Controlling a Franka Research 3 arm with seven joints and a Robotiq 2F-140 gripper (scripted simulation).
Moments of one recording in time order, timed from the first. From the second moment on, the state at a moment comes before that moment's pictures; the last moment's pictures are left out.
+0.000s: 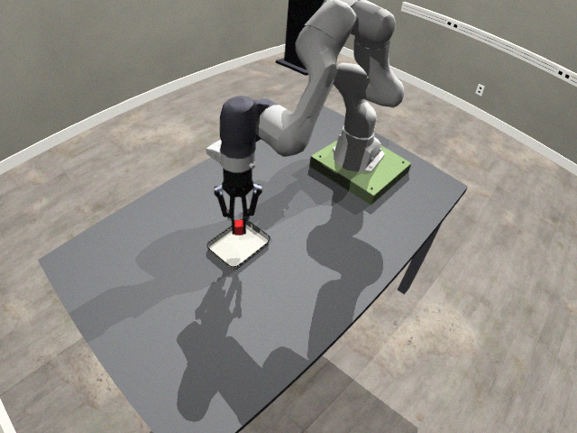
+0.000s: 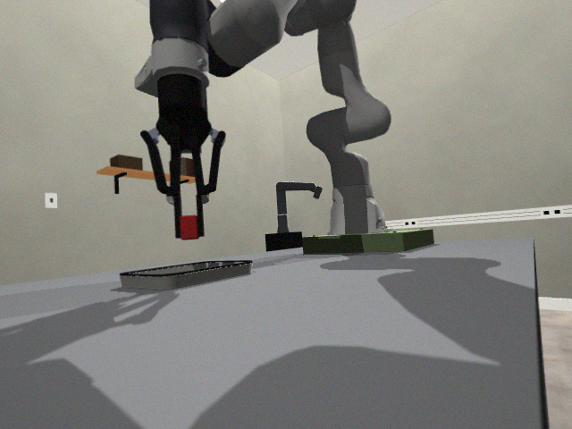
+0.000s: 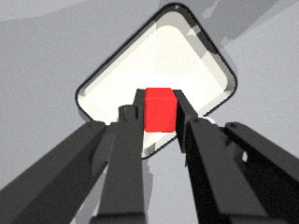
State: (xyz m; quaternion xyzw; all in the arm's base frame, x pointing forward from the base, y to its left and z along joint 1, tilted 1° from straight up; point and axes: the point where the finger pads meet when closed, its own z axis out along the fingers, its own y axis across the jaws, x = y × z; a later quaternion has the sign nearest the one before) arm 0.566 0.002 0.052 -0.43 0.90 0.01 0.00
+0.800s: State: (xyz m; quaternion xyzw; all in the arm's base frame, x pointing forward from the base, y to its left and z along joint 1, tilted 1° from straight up) arm 0.564 0.002 0.011 -0.43 0.90 0.01 0.00
